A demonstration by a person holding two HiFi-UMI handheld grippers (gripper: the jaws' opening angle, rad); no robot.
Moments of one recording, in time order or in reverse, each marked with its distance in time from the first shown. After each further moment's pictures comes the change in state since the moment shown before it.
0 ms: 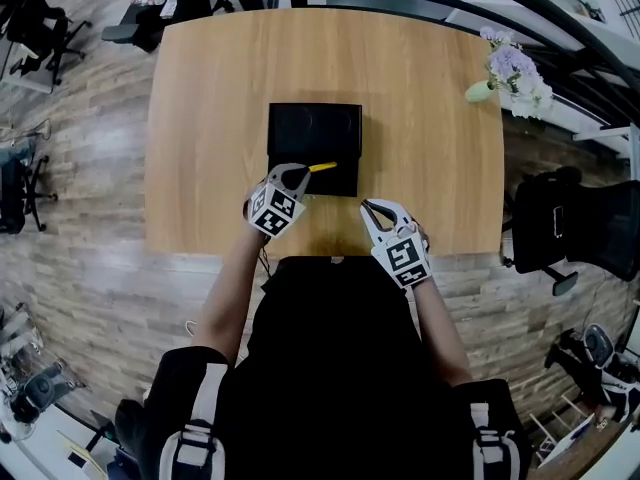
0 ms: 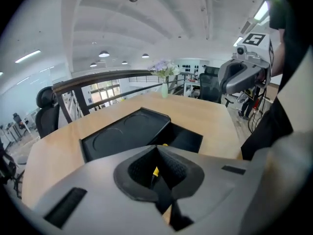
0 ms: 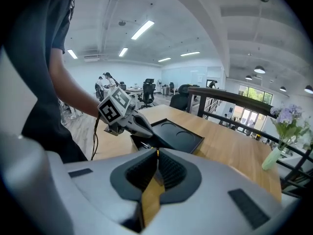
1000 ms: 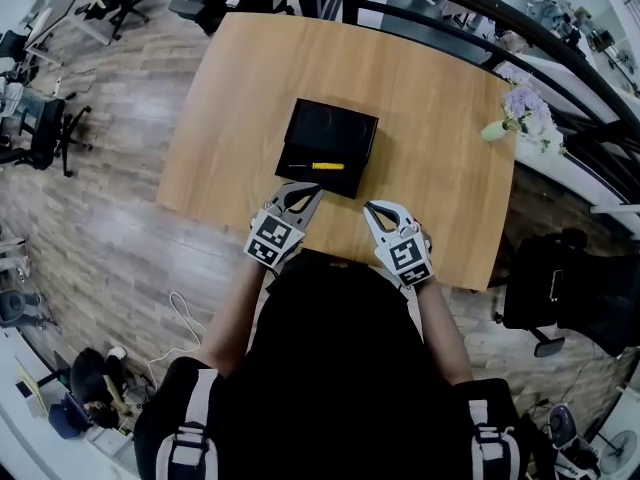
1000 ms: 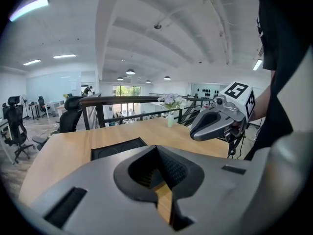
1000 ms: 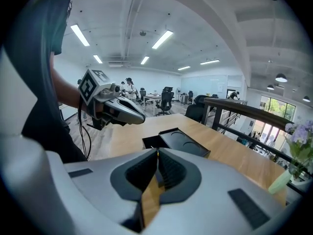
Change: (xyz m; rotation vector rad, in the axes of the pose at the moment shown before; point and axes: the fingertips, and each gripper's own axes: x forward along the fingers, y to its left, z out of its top) left arm -0.098 -0.073 0.093 -0.228 -0.238 0.181; right arm -0.041 -0.012 0.012 -0.145 -0.089 0.203
